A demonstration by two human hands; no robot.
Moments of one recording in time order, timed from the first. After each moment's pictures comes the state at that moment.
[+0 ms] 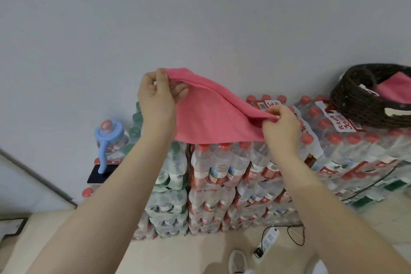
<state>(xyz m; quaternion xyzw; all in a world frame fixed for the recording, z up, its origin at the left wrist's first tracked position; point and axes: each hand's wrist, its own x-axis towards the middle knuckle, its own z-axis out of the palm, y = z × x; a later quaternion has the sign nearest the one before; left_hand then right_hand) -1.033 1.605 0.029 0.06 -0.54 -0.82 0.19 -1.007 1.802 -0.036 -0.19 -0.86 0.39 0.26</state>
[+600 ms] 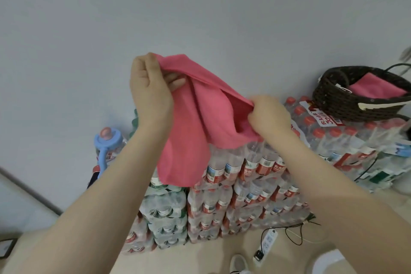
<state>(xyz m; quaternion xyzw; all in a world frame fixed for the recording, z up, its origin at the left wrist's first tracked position) -0.994 1.597 0.066 -0.04 -0.55 -0.79 0.25 -0.980 1.780 0.024 -0.11 -0.98 0.13 0.12</state>
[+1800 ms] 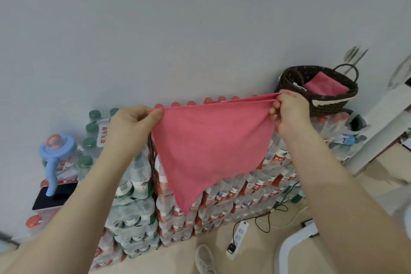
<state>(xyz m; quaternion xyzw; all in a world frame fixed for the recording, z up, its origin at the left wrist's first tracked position) -1.005 1.597 -0.003 -0.08 -0.82 -0.57 0.09 -0.978 1.882 0.024 -0.30 -0.55 0.73 0.27</state>
